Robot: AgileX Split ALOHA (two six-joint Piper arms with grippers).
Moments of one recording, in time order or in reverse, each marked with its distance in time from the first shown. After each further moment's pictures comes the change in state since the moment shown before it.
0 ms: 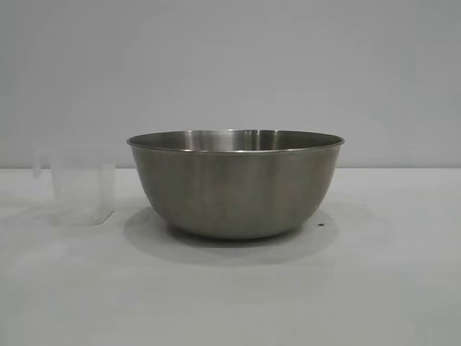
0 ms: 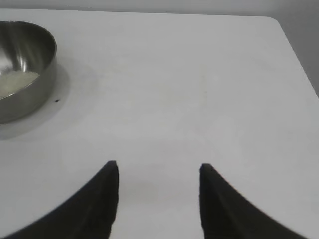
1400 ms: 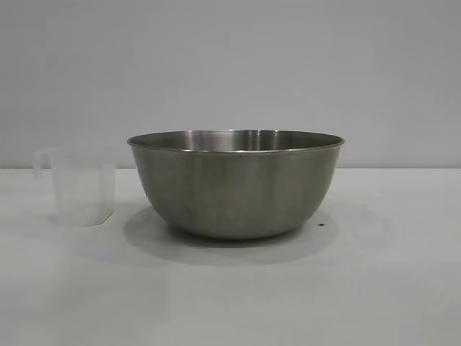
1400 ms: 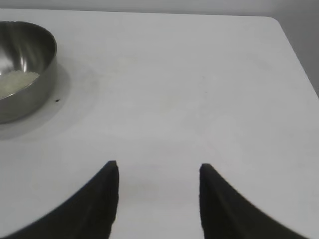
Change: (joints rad) left arm 0.000 -0.145 -0.585 -0.006 1.560 0.104; right arm 0.000 0.000 0.000 0.000 0.000 0.000
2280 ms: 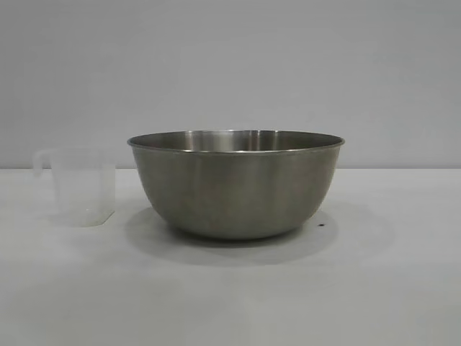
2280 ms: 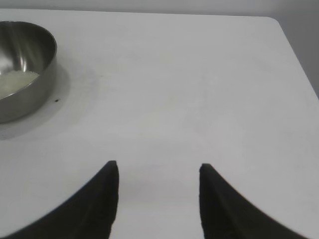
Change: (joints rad) left arm 0.000 -0.515 0.223 -0.053 0.252 0.047; right arm 0.000 0.000 0.000 0.000 0.000 0.000
